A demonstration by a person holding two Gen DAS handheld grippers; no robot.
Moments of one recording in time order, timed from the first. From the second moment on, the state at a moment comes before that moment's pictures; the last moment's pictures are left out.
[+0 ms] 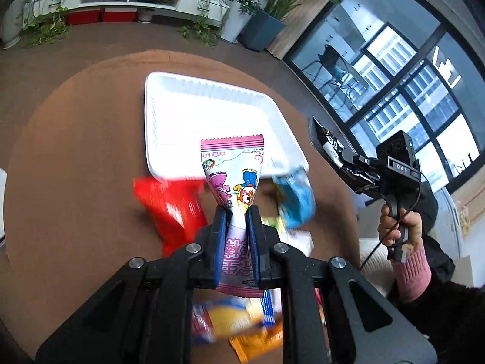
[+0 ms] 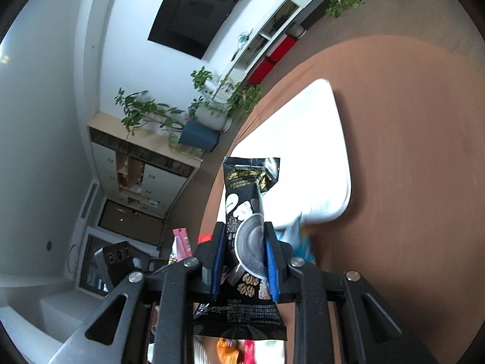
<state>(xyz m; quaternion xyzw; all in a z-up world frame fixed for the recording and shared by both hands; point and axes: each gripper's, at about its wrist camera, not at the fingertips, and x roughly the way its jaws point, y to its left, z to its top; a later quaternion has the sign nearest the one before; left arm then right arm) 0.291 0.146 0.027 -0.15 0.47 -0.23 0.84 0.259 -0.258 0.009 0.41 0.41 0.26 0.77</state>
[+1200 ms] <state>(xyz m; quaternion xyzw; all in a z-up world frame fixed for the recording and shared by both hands) 0.397 0.109 -0.005 -0.01 0.45 -0.09 0.89 0.322 -0.221 0.017 0.19 0.41 0.18 0.88</state>
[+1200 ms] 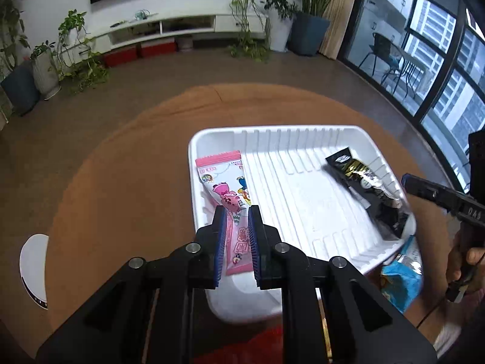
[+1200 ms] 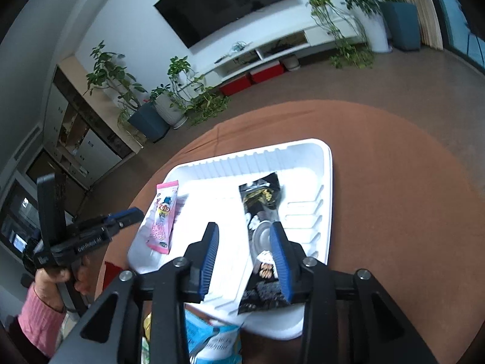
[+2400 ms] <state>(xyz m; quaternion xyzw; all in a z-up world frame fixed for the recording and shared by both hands) 0.238 0.121 -0.011 -0.07 0.45 -0.08 0.88 0.203 -0.171 0.035 0.07 0.40 0.20 0.89</state>
